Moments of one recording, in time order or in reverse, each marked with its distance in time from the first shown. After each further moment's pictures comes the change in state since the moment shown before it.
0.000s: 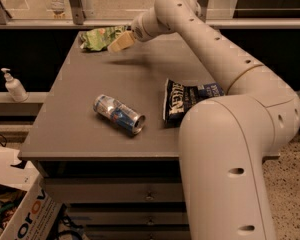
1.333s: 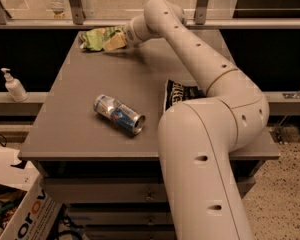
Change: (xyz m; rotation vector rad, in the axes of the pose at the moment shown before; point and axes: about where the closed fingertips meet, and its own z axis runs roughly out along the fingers) arm 0.000 -0.006 0.052 0.005 -0.009 0.105
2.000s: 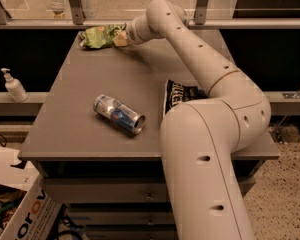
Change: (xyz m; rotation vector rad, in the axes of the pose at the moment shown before) arm 0.002 -0.009 -0.005 0.013 -0.017 -0.018
